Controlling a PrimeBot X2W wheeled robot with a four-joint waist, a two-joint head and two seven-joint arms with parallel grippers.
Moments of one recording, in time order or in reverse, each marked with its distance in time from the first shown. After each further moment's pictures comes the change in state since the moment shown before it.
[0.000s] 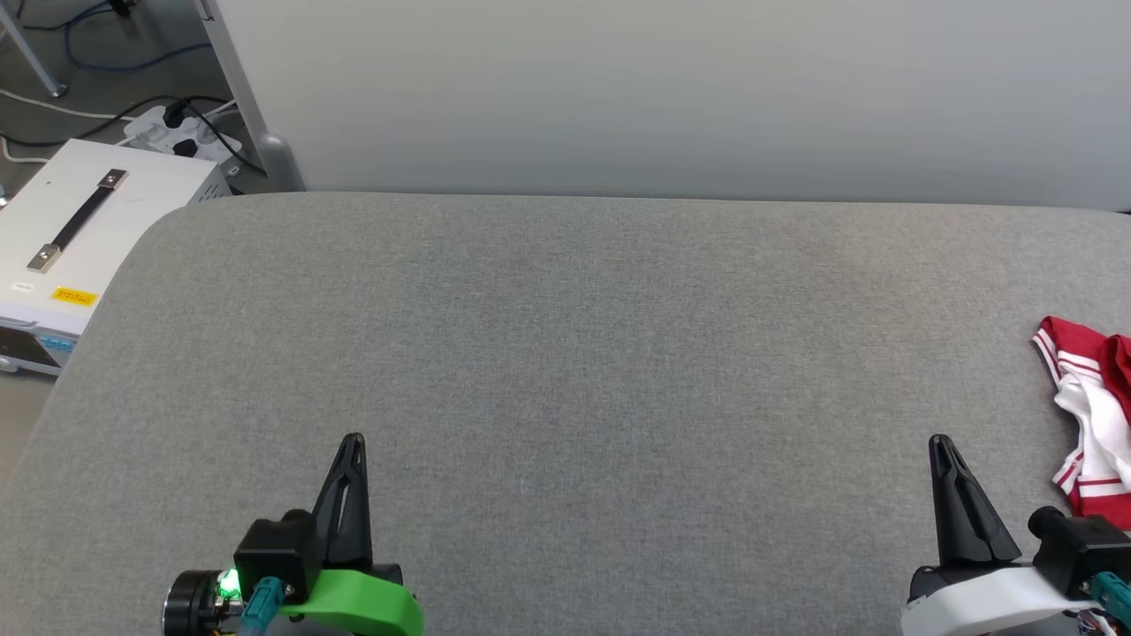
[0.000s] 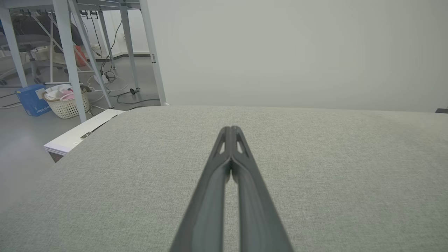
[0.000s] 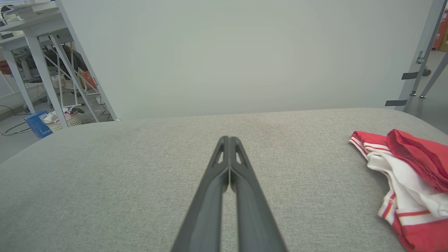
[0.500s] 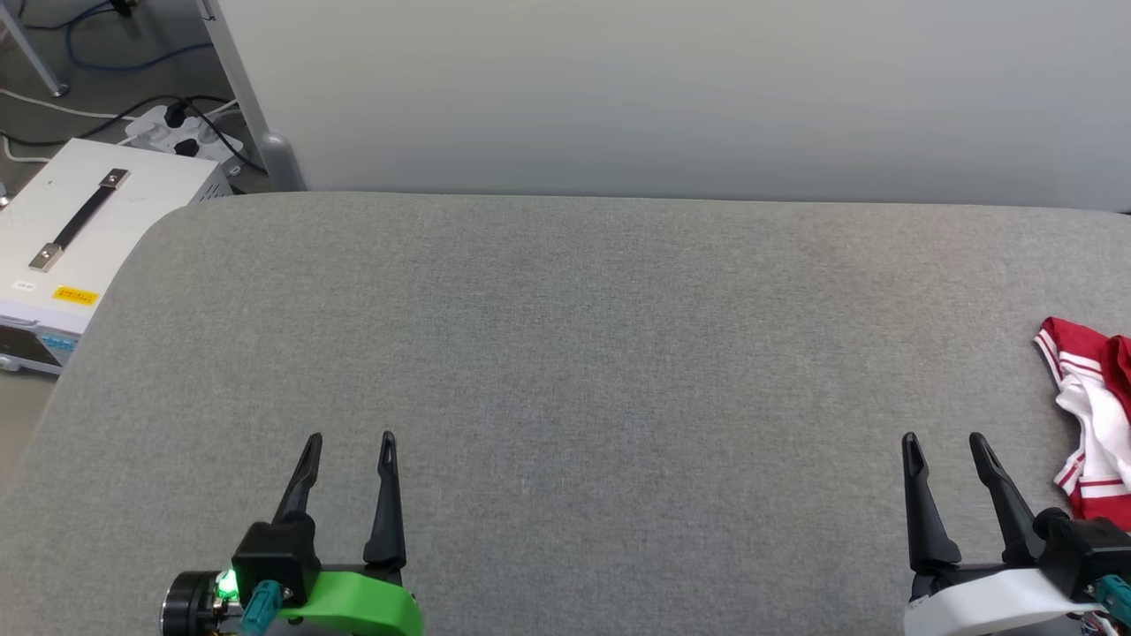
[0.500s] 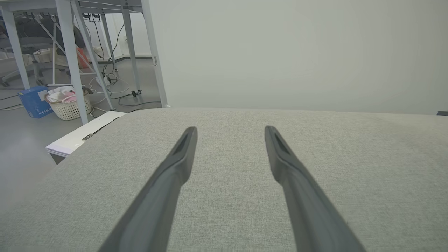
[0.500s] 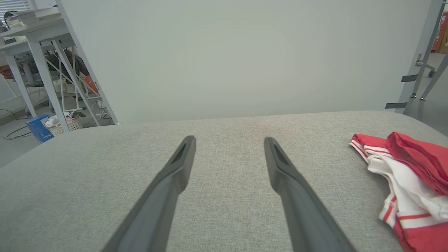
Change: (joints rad) left arm 0.000 0.000 0.000 0.001 0.000 0.003 -0.014; right arm 0.000 0.000 -0.002 -0.001 0.007 0.000 -0.016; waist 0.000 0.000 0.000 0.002
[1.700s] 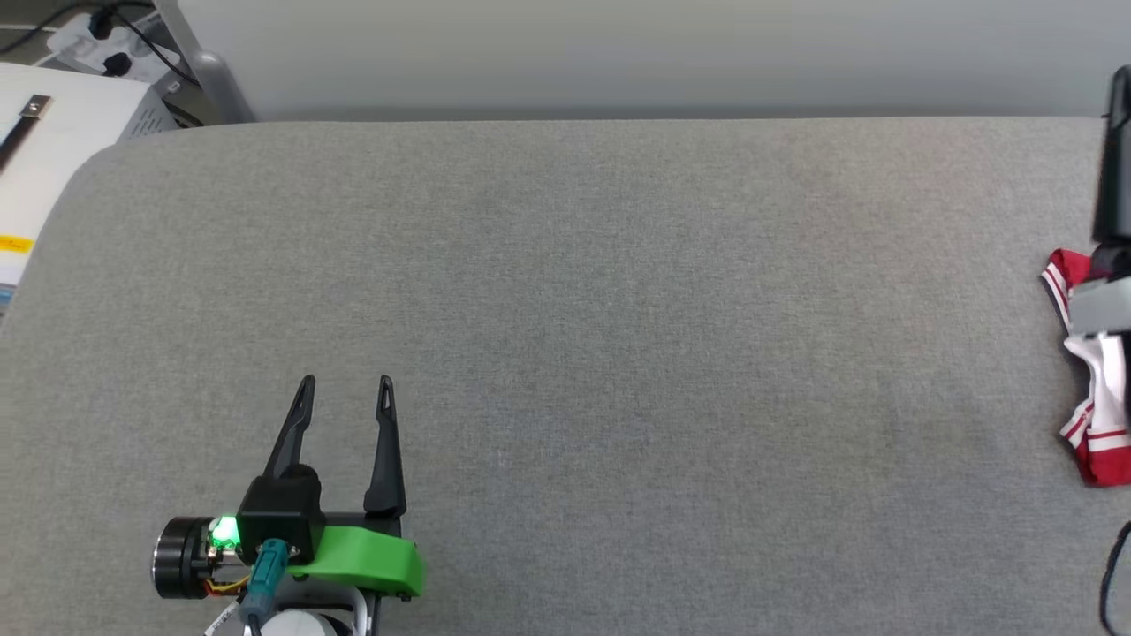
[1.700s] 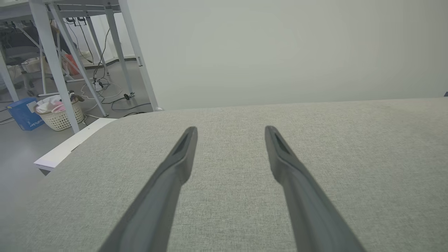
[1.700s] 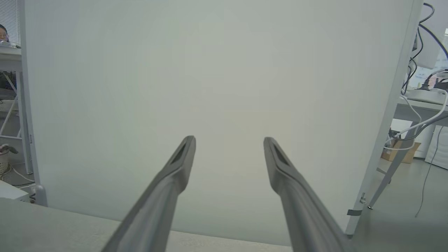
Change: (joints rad) left arm -0.082 0.019 -0.025 -0.028 0.045 0.046 0.000; right arm -0.569 -0.267 -0.057 0.093 -0.003 0.000 0.000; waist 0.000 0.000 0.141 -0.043
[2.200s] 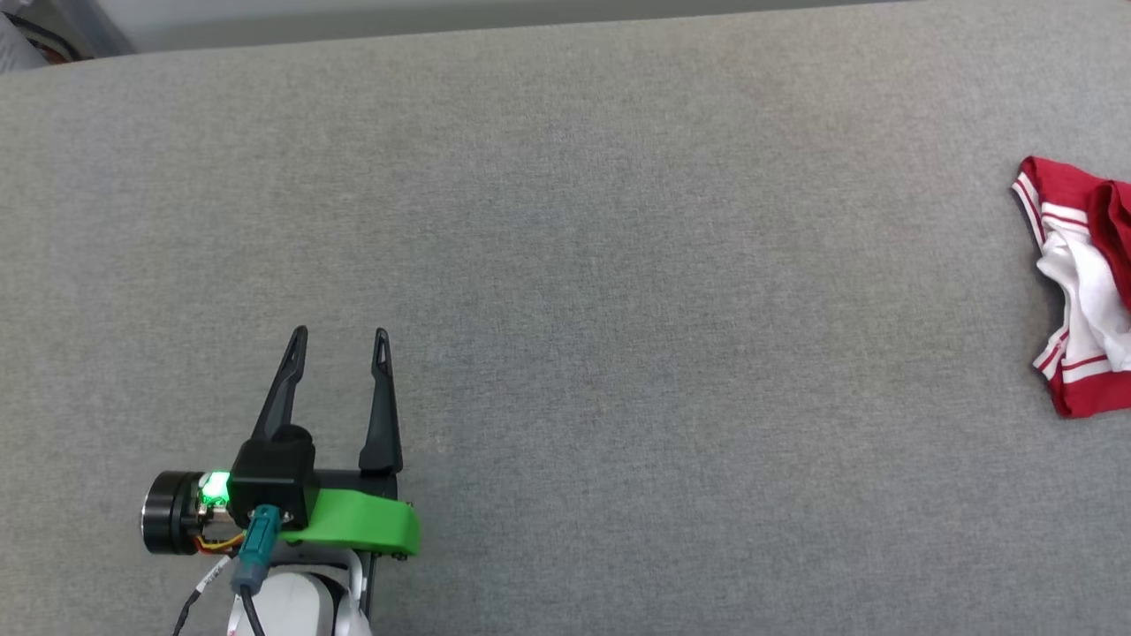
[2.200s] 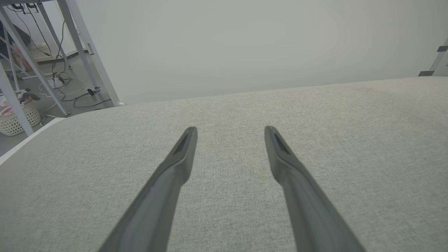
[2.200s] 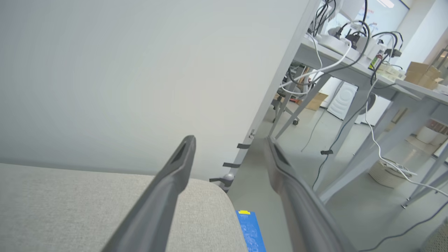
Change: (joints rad) left arm -0.069 0.016 -0.007 -0.024 0.008 0.000 0.000; right arm -0.308 -0.398 0.108 0.484 0.127 0.000 0.046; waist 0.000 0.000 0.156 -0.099
